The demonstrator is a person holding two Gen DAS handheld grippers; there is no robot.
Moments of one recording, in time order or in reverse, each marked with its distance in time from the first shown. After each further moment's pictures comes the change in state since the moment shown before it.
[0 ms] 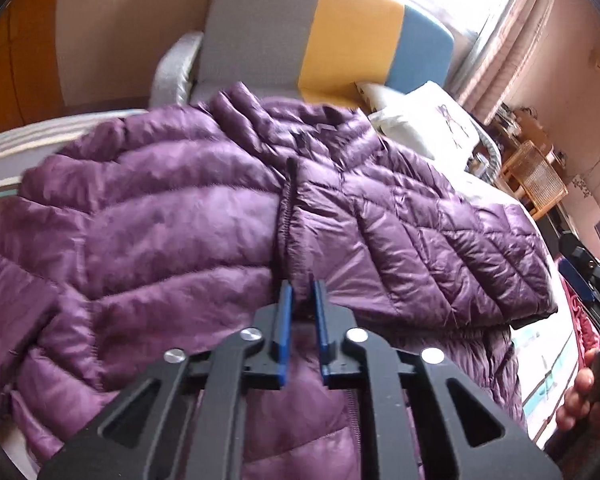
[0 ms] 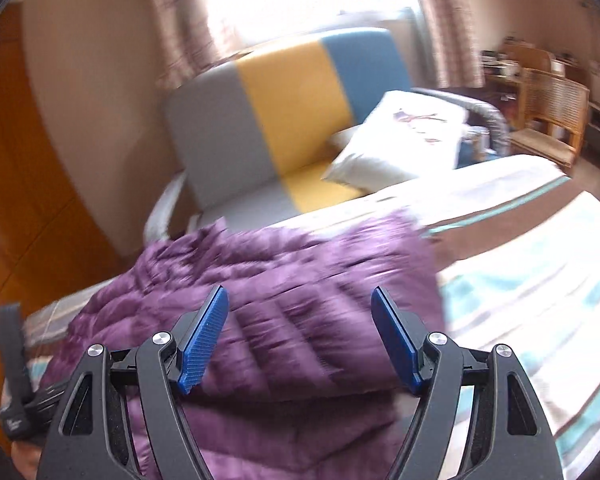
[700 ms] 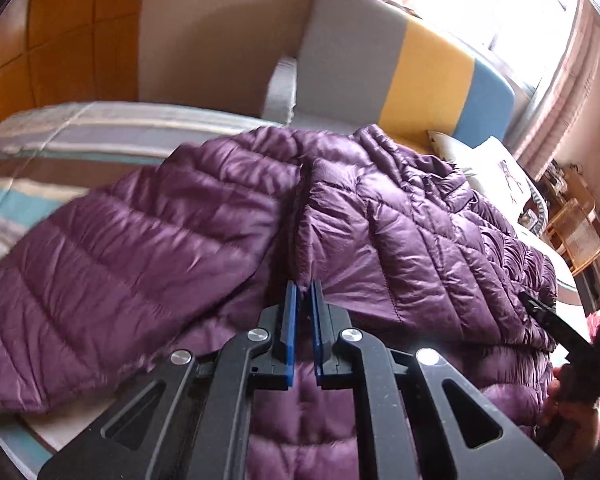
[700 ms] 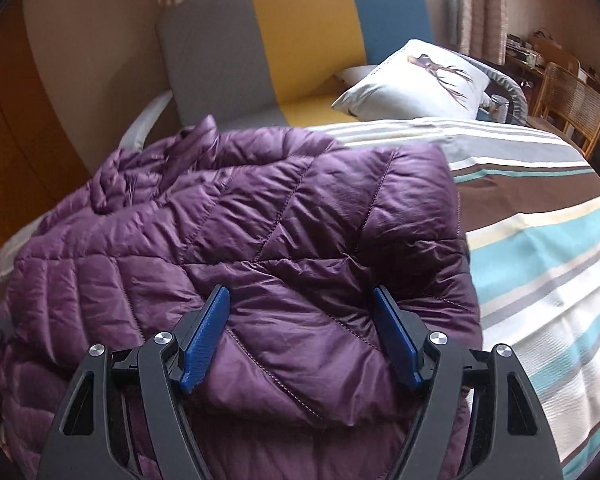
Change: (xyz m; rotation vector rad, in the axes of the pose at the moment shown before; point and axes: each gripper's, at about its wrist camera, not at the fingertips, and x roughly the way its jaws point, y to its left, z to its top) left arm -0.043 0.092 -0.030 -0.175 -0.116 0.159; right arm 0.089 0.043 -0.045 -0.181 0.245 -0.058
